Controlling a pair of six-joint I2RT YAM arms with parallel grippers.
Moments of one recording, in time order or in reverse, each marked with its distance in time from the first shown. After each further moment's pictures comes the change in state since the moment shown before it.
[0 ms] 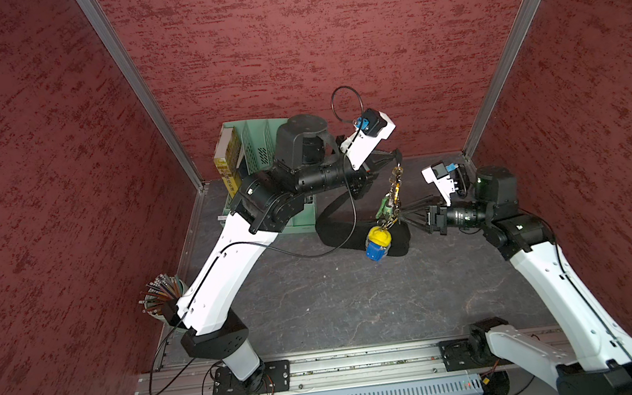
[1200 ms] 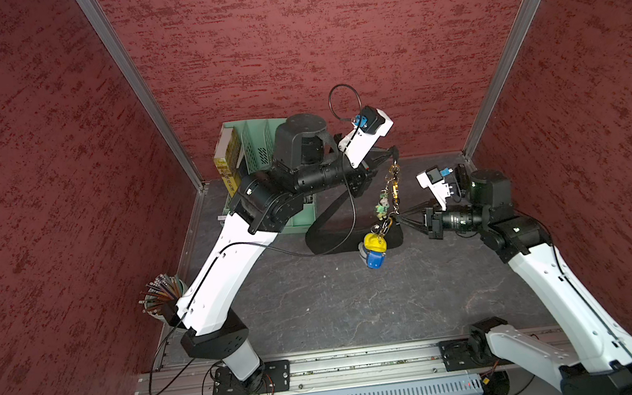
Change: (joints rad) left arm 0.000 0.000 0.009 -0.003 -0.048 -0.008; right arm 0.044 -0.008 -0.015 -0.023 0.056 -0.026
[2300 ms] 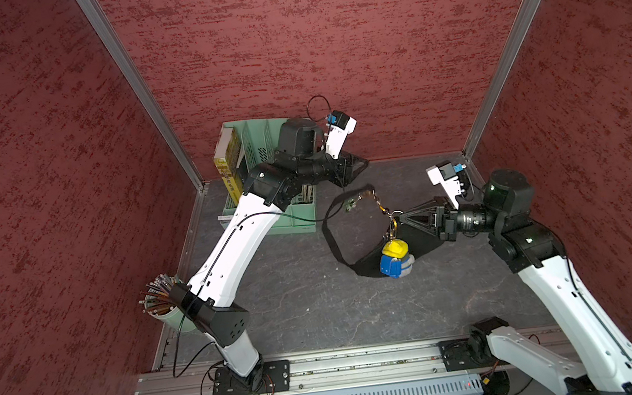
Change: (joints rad) left arm 0.233 0.037 -0.270 0.089 0.207 -0.351; right arm 0.006 -0.082 -0.003 0.204 -0.160 0.258
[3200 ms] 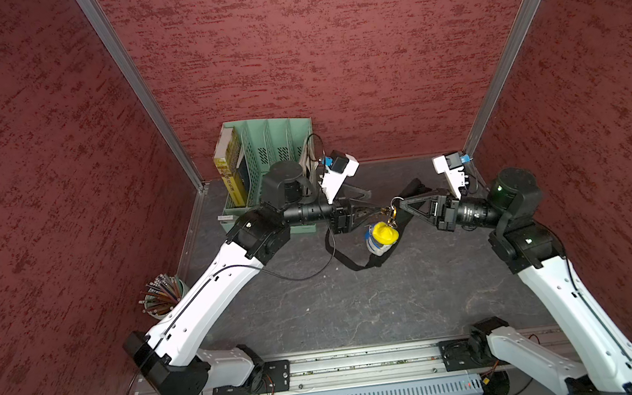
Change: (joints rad) left arm -0.087 -0.369 -0.550 0.385 0.258 -0.024; right arm 0.007 0.002 -0.005 0.162 0.090 0.180
